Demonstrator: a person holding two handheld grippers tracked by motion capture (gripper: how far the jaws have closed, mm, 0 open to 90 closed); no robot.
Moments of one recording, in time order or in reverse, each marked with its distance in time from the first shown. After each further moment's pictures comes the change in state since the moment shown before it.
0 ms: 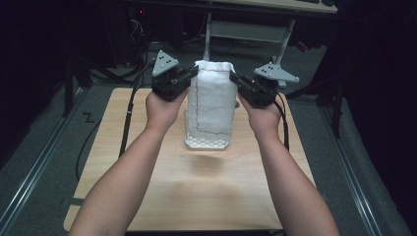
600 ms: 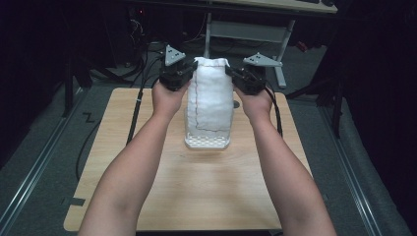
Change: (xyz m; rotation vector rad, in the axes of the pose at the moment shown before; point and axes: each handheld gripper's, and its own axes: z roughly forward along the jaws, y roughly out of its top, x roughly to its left) left arm 0.034 -0.023 0.056 0.083 0.084 0.003; right arm -0.032 -0.011 0.061 0.105 -0.023 -0.015
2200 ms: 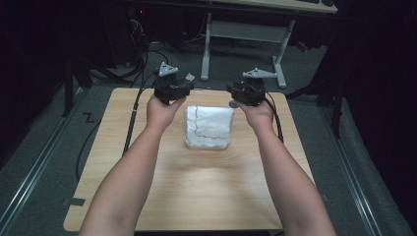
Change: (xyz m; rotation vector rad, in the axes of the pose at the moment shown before) left arm 0.016 -0.045 -0.012 0.158 -0.037 -0.111; right arm -0.016 -0.047 0.008 0.157 -0.023 0.028
